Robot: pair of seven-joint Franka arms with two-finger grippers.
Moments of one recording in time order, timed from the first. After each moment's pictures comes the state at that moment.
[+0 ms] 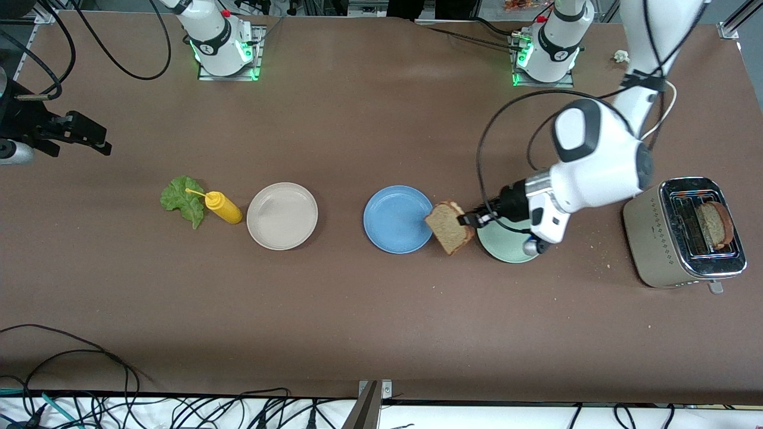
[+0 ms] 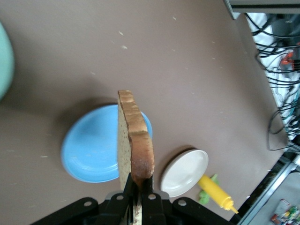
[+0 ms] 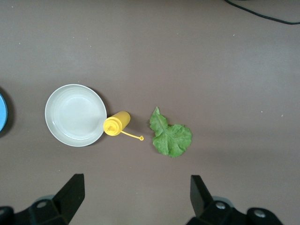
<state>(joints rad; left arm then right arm) 0.09 0.39 -0.48 -1.80 -0.65 2.31 -0.57 -0.02 0.03 0.03 -1.58 0.02 1.61 -0.02</state>
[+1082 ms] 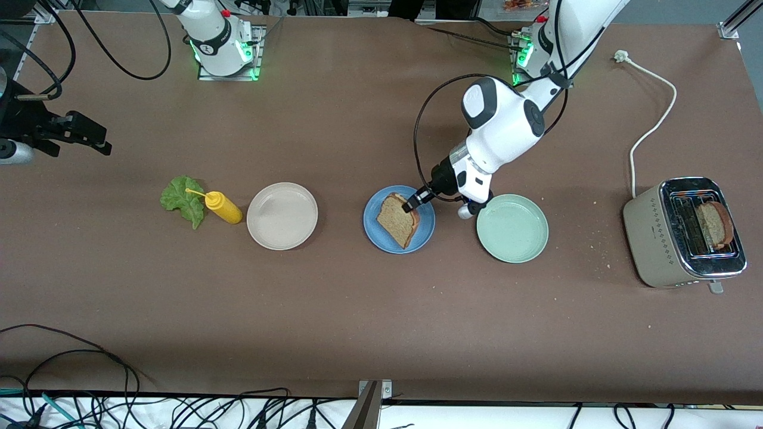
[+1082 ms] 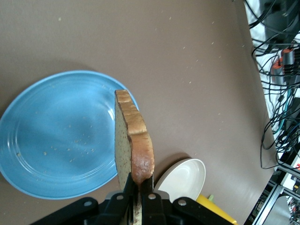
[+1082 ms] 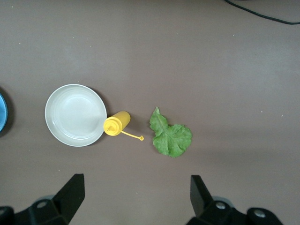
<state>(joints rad) -0.06 0.46 -0.64 -2.01 -0.77 2.93 -0.58 -0.02 0.03 0.03 -1.58 0.02 1.61 -0.02</state>
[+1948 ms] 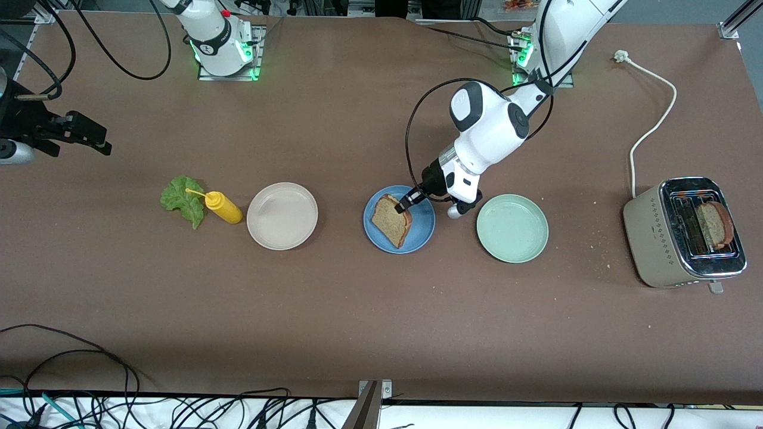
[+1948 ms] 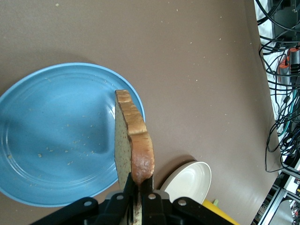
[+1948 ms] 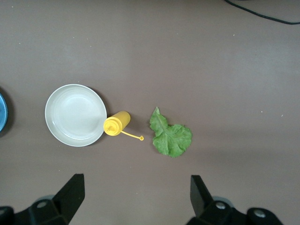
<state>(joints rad) -0.11 0.52 -0.63 -2.00 -0.77 3.00 -0.58 -0.02 0.03 0.03 -1.58 0.02 1.60 -0.02</state>
